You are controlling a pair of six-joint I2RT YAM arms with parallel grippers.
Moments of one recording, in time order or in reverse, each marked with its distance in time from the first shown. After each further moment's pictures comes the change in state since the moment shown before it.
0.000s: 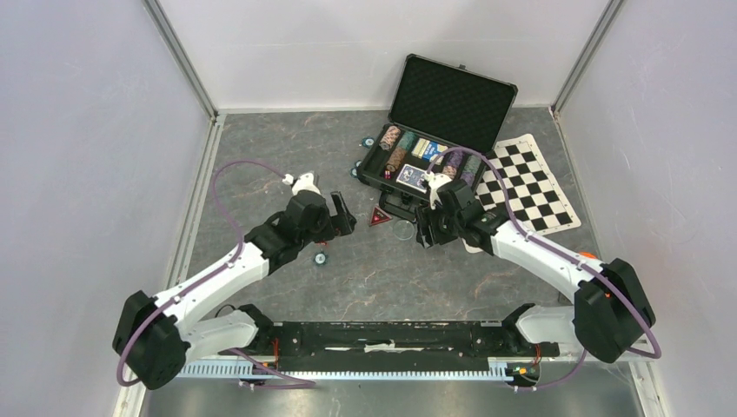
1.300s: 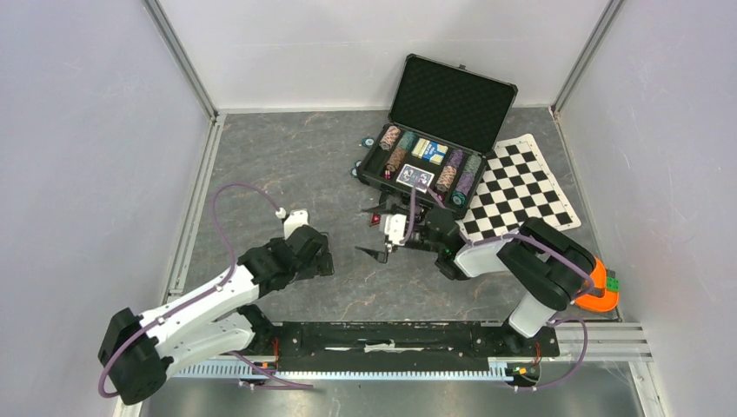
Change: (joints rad) left arm -0.144 -0.216 -0.146 -0.422 -0.220 -0.031; right arm 0.180 0.368 -0.289 1.593 -0.525 -0.625
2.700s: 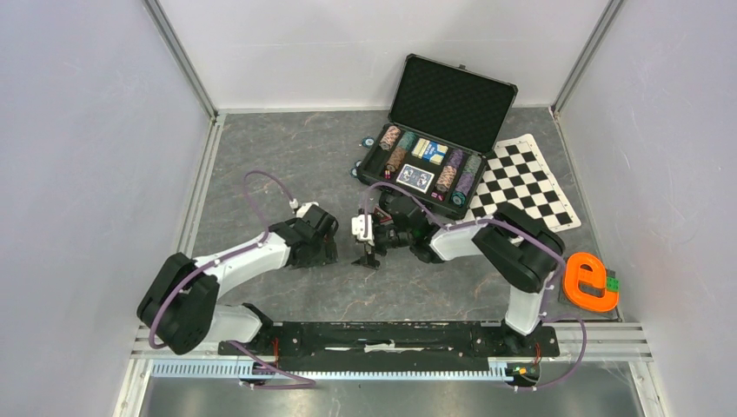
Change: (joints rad) left arm 0.160 0.415 0.072 0.151 0.128 0.067; right arm 0.043 0.222 0.290 -0.604 -0.097 -0.163
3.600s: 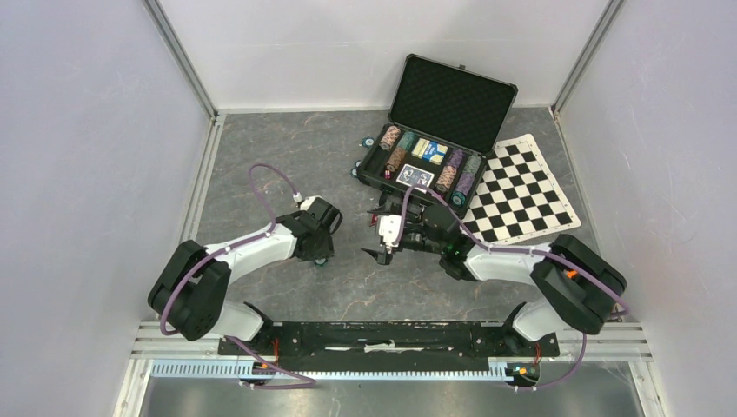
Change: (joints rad) left arm 0.014 0.111 0.074 0.022 -0.005 0.024; right arm 0.000 -0.381 -0.230 0.160 0.164 0.022
